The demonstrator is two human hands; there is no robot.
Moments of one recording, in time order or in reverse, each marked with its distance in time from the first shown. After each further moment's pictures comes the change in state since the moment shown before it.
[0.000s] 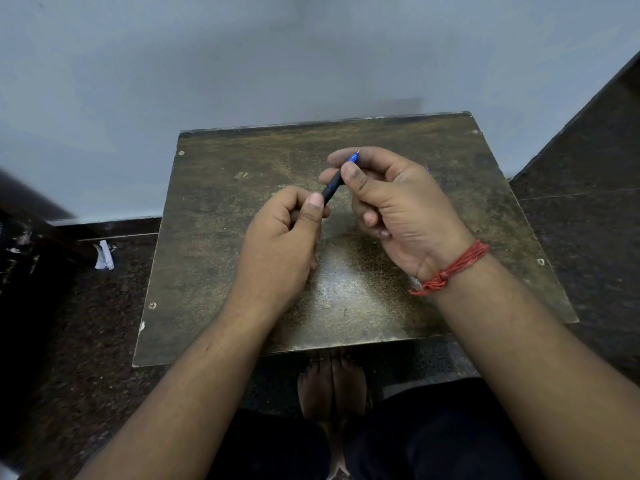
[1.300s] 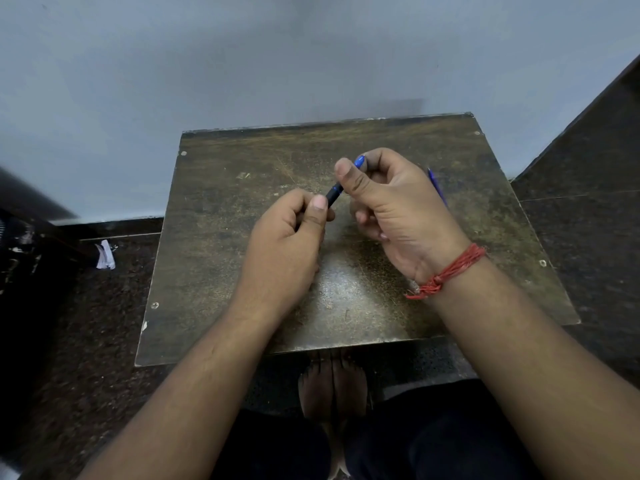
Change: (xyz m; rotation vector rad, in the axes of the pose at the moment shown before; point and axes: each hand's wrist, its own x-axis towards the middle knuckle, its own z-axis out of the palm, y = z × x) left_hand -0.002 0.002 -0.001 0.107 -0.004 0.005; right_hand -0.002 0.000 0.010 -0.013 0.110 0.006
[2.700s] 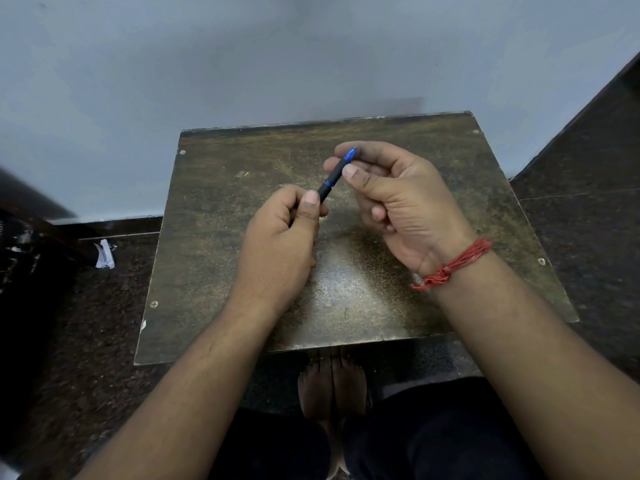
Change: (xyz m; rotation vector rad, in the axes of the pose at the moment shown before) left_hand 0.001 -0.001 0.000 -0.027 0.044 0.005; right_hand 0.006 -0.002 -0.010 0.077 -0.081 -0.011
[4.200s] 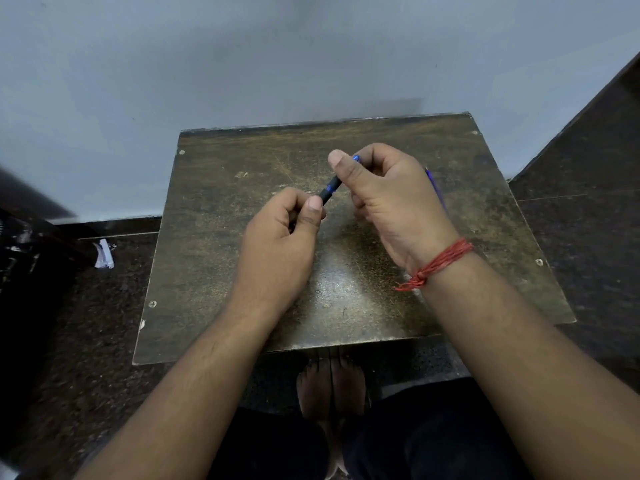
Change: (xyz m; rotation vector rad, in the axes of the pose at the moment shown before) left_hand -0.001 -0.004 -0.001 0.106 0.014 0.022; right_hand 0.008 0.008 0.010 -0.292 0.153 -0.129
